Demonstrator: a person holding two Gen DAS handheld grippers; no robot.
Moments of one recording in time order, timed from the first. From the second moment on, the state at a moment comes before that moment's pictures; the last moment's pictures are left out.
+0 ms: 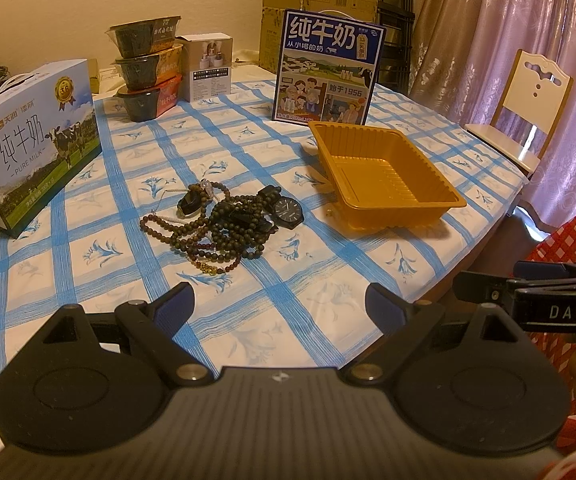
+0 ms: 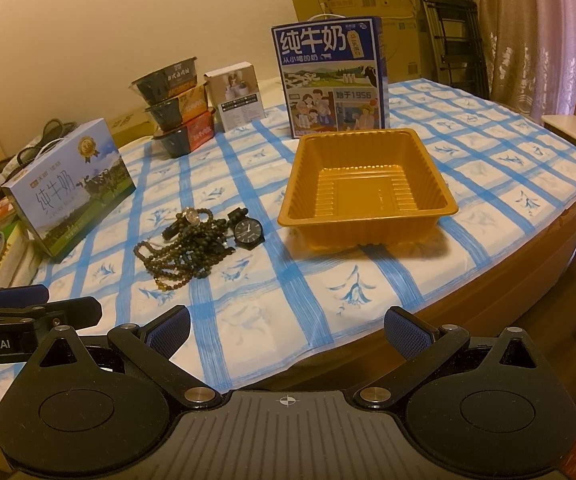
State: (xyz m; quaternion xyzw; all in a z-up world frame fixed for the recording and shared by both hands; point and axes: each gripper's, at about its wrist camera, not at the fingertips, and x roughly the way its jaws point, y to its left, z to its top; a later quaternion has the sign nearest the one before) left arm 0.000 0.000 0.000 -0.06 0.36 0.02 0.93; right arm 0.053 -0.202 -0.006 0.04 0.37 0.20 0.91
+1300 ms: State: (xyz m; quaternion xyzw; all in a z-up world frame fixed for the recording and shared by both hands) left arm 0.038 0.023 -0.025 -0.06 0.35 0.03 0.93; right arm 0.099 -0.230 -0.024 0.11 0.32 0.17 0.93
